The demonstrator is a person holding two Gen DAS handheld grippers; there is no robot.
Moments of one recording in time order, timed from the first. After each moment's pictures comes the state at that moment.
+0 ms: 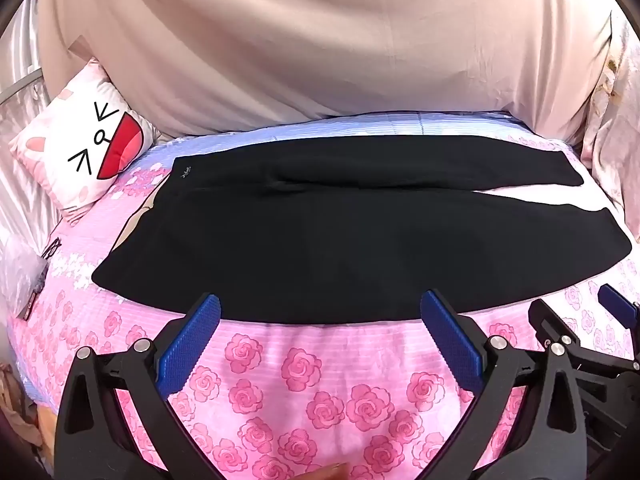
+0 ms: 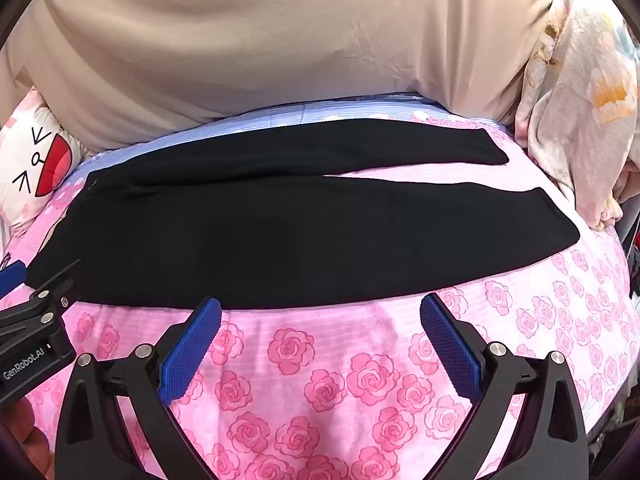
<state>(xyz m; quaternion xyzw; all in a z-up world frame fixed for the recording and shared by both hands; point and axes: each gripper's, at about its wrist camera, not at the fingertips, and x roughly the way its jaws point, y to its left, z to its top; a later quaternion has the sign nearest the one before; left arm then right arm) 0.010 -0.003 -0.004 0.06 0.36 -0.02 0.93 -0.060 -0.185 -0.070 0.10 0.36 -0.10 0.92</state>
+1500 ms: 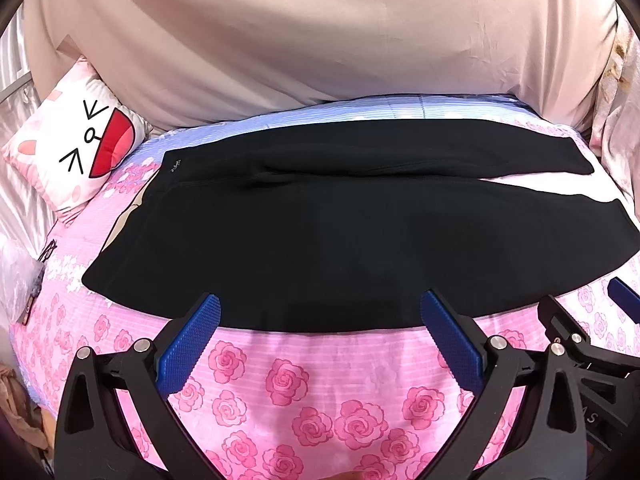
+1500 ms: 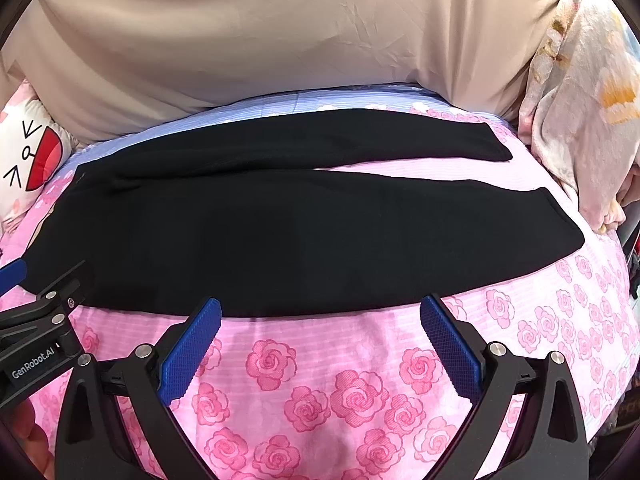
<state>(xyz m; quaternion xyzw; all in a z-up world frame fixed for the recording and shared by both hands) 0.028 -0.022 -0.016 0.08 0.38 -0.01 0.92 -0.038 -0.198 -0.081 0.09 0.37 -0.11 0.92</state>
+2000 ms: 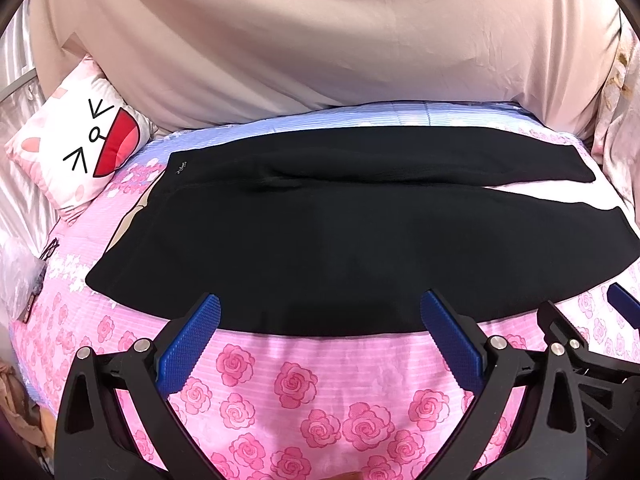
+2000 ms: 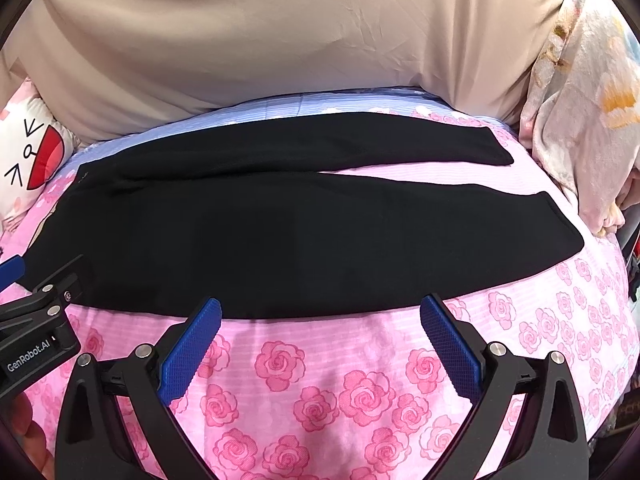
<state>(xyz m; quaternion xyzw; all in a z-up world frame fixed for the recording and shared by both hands) 0.027 -0.012 -0.010 0.07 0.38 -0.01 0.92 -0.037 -0.192 -0.078 0.08 0.37 -0.11 0.92</state>
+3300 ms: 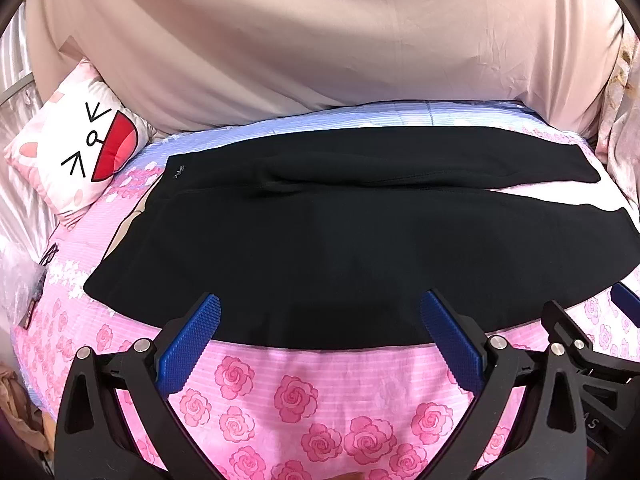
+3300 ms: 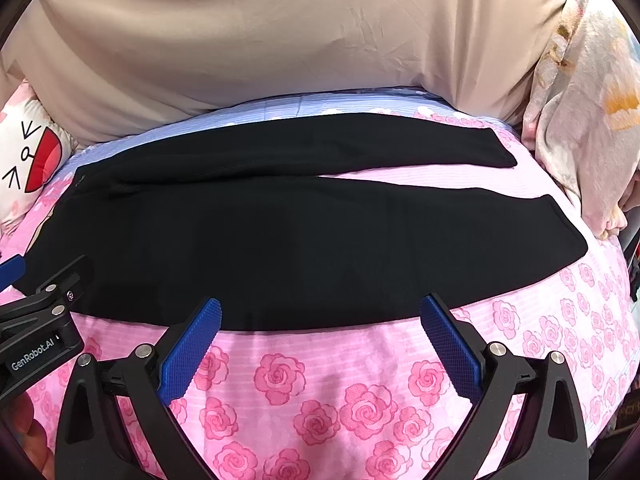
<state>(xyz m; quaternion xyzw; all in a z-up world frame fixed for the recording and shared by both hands) 0.042 -0.016 -0.014 0.08 0.38 0.00 0.92 -0.027 -0.195 -0.077 0.08 0.37 -0.11 0.92</state>
